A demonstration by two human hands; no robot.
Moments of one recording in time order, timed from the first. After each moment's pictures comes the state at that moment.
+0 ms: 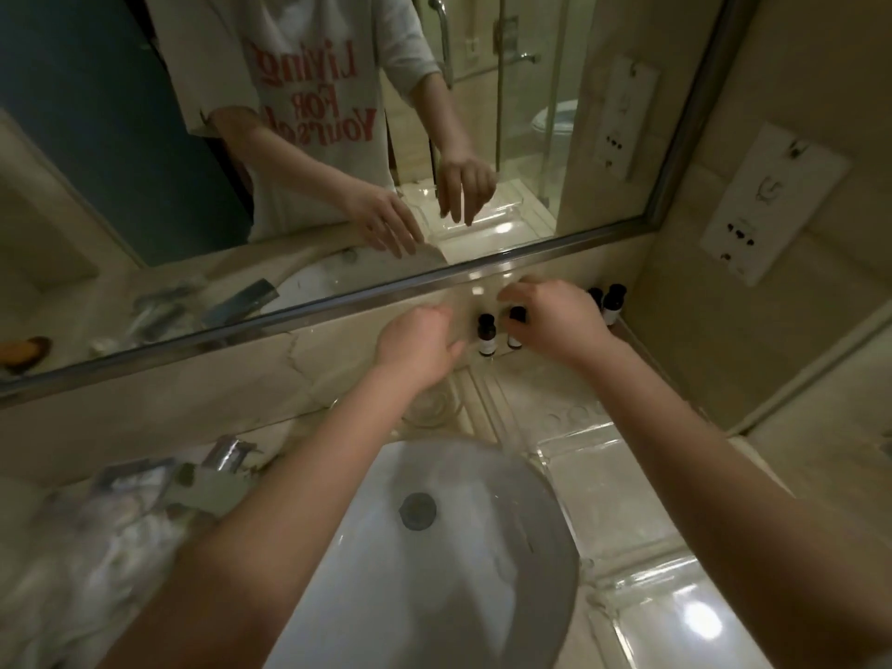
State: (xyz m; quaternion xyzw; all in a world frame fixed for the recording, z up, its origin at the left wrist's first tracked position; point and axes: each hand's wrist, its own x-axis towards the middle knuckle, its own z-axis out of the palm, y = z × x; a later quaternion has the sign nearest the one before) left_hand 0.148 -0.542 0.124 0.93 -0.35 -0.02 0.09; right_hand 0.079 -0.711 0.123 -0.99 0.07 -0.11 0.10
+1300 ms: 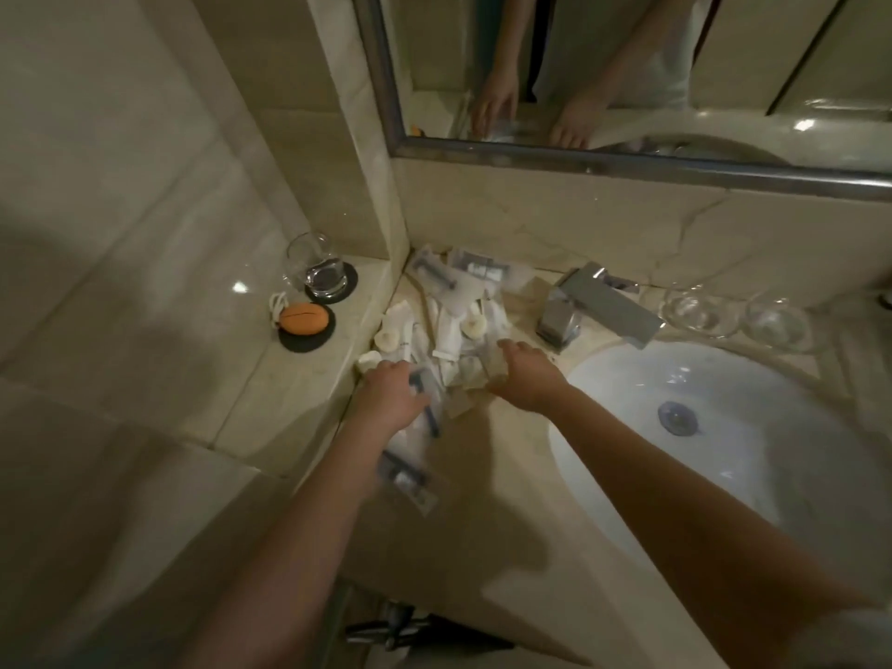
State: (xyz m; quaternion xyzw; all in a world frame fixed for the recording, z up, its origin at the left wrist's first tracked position) left_hand 0.043 -0.032 0.001 0.97 0.08 -0.19 0.15; right_hand 0.071 -0.230 -0.003 -0.95 -0.07 0.21 0.21
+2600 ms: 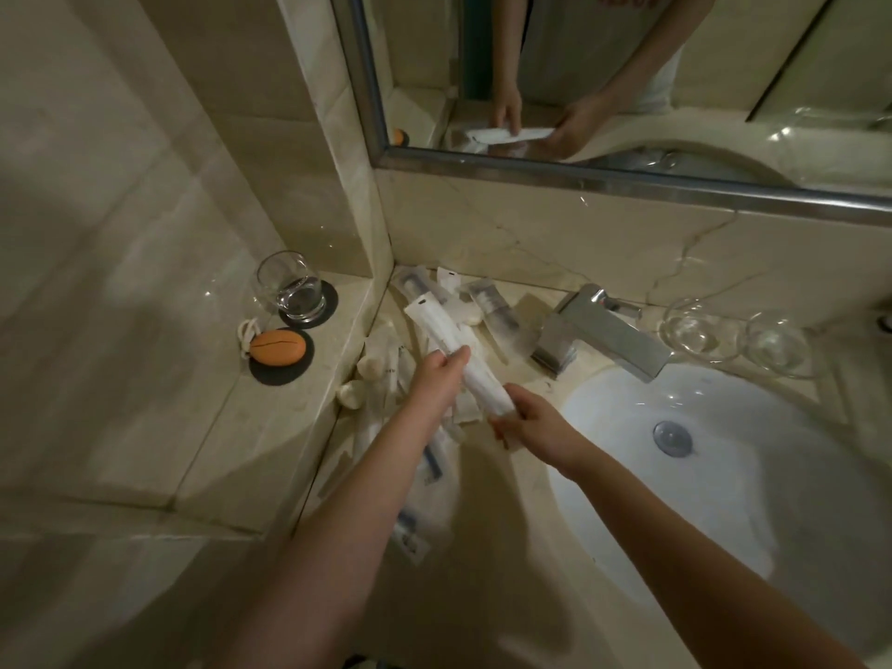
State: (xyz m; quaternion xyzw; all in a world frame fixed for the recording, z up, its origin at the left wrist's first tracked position) left_hand 0.097 -0.094 0.009 0.74 0.22 -0.19 0.61; right_hand 0.059 -0.241 -0.003 -0.80 -0.02 0.26 0.54
